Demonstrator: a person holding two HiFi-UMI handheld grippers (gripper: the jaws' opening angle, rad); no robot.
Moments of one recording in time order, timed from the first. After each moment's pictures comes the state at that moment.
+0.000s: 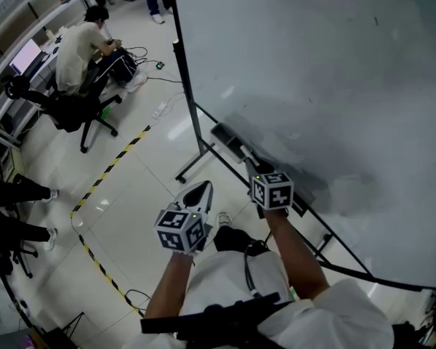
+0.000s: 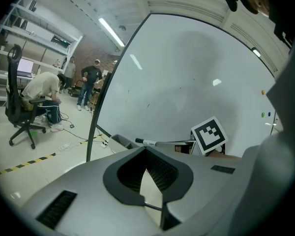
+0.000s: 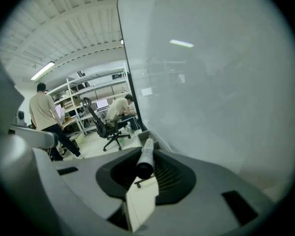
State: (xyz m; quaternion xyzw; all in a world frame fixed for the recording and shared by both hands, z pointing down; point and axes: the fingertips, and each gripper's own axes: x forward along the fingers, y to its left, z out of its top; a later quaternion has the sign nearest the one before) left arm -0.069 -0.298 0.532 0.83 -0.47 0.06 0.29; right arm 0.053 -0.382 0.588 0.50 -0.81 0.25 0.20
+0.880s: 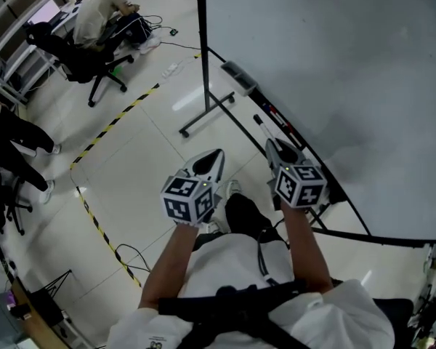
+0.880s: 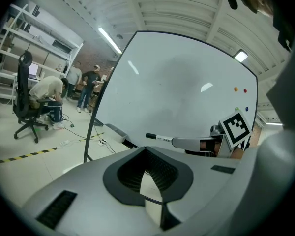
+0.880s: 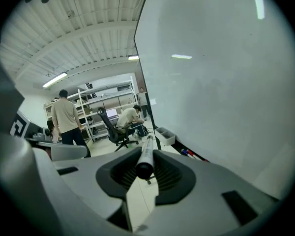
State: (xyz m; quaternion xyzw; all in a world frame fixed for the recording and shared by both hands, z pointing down) left arm -0.050 -0.112 0.509 0.84 -0.47 0.03 0.27; right arm 0.081 -0.155 0.509 0.50 -0.83 0.22 0.14
